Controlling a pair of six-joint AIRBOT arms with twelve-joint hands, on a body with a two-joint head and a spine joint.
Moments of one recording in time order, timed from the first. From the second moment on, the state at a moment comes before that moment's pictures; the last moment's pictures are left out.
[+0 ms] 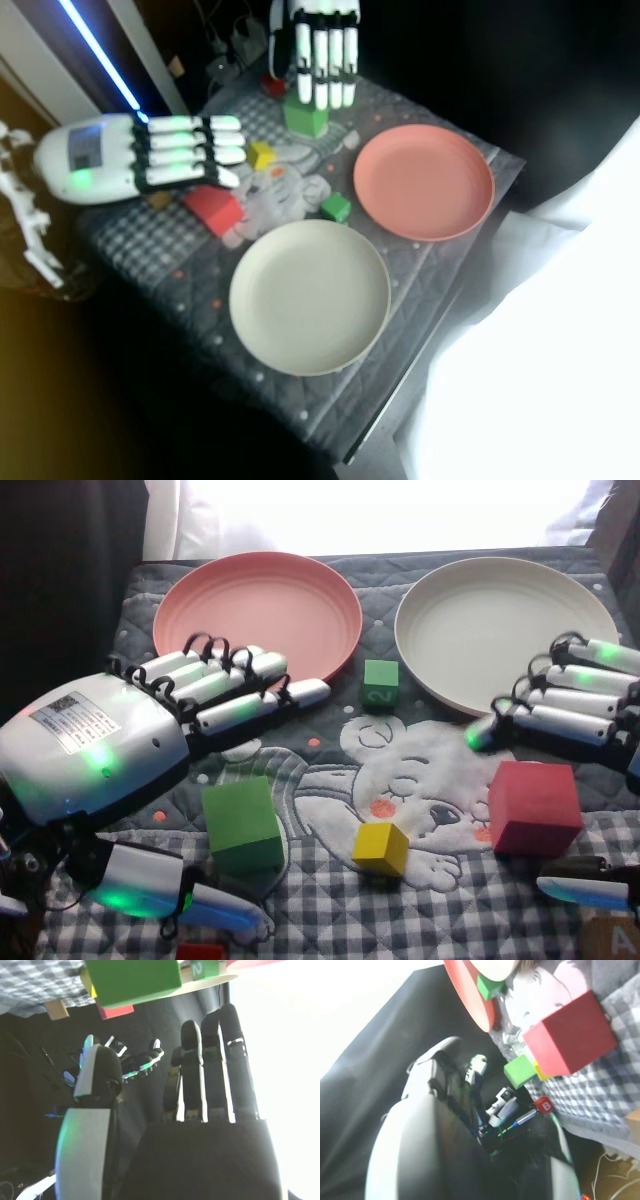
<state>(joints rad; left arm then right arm) 1.00 -0.80 0.80 0.06 -0.89 0.40 -0.96 -0.81 0.85 2.99 -1.15 2.29</state>
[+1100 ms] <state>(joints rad) 0.99 -0.88 0.89 0.06 -0.72 0.40 -0.96 -0.82 0.85 2.99 -1.15 2.29</state>
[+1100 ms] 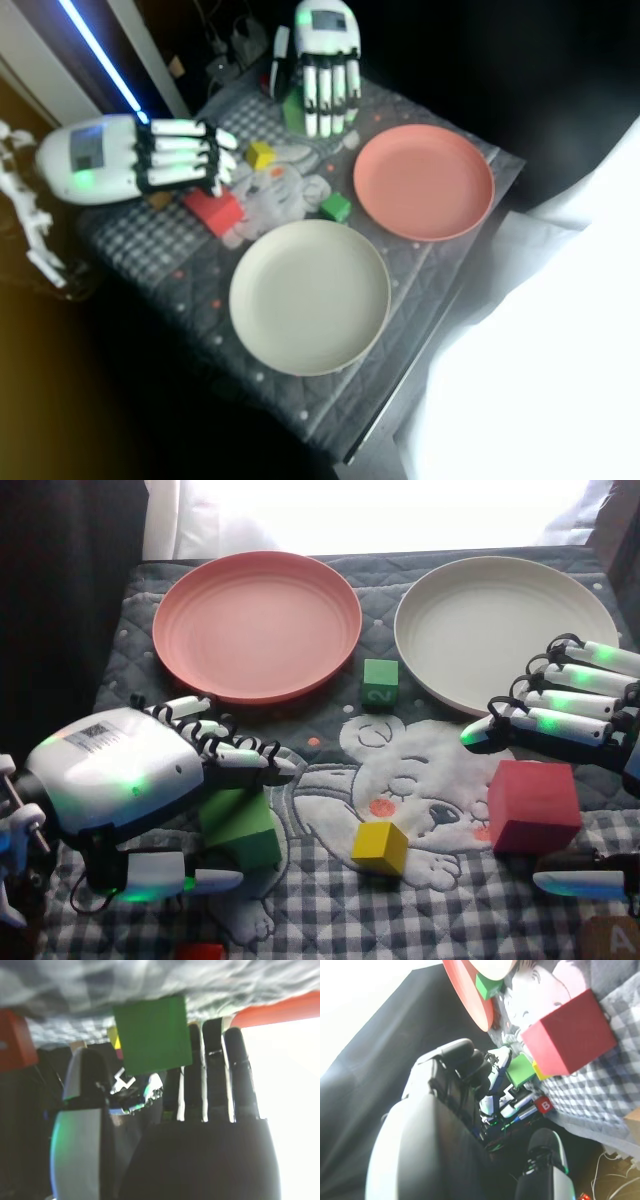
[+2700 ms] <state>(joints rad) 0.58 -1.18 1.34 -0.16 -0.43 0.40 -0.96 -0.84 0.87 2.99 -1.15 2.29</state>
